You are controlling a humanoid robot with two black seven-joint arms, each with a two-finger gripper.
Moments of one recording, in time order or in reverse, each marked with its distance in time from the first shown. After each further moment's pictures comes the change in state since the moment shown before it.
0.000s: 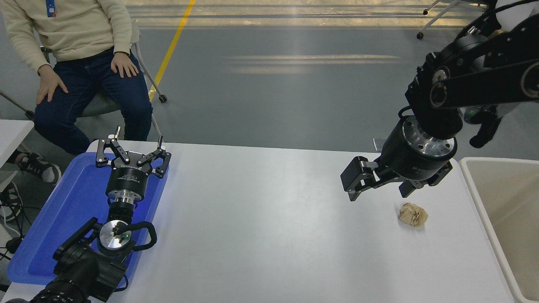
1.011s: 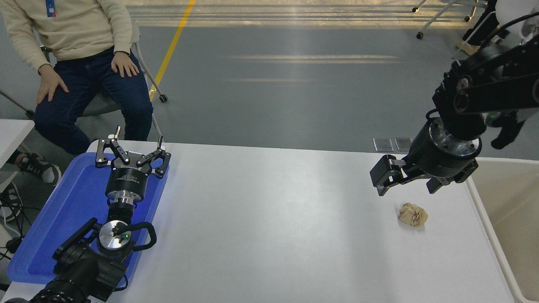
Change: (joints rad) left arm 0.000 0.001 0.000 0.000 0.000 0.000 0.000; right arm -0.148 -0.137 -0.086 -0.080 -0.185 -0.075 0.000
